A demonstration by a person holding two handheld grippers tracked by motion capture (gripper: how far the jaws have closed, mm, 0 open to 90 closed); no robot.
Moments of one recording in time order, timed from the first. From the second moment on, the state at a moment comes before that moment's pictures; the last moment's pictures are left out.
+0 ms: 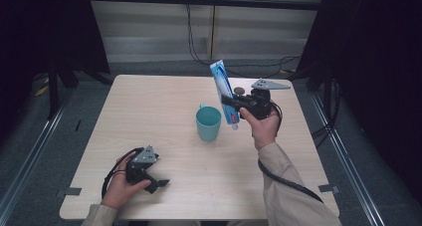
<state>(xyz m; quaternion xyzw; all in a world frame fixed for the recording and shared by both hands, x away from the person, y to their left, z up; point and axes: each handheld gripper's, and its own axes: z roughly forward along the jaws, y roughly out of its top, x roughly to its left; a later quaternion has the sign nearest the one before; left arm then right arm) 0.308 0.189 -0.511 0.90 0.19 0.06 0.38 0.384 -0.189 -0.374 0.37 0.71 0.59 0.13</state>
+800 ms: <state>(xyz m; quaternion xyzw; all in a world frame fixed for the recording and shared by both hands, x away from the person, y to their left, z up) 0.308 0.189 -0.511 0.90 0.19 0.06 0.38 0.399 -0.167 -0.367 0.36 0.71 0.59 0.14</state>
